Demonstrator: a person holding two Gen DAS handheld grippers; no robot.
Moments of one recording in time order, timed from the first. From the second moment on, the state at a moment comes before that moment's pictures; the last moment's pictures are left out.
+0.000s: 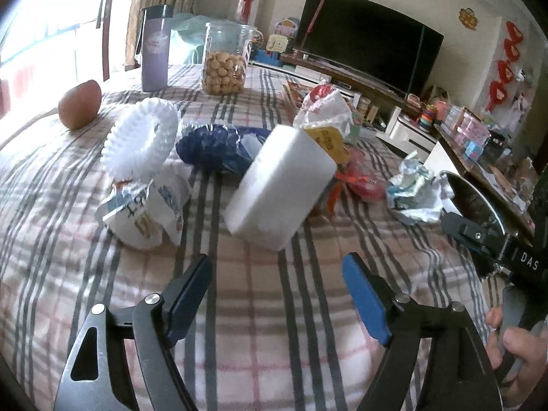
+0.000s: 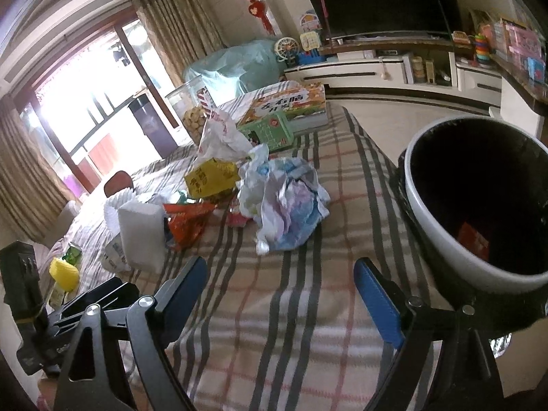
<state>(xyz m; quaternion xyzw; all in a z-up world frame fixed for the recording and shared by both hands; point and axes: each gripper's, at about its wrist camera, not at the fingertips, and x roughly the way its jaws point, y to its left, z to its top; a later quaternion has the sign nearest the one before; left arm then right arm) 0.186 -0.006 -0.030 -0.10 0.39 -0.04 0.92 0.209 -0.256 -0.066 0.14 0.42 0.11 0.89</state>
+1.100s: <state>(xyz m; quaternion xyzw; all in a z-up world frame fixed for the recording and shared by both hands) 0.211 -0.026 -0.037 -0.07 0.37 -0.11 0.92 0.209 -0.268 -0.070 0.14 0.42 0.13 0.89</state>
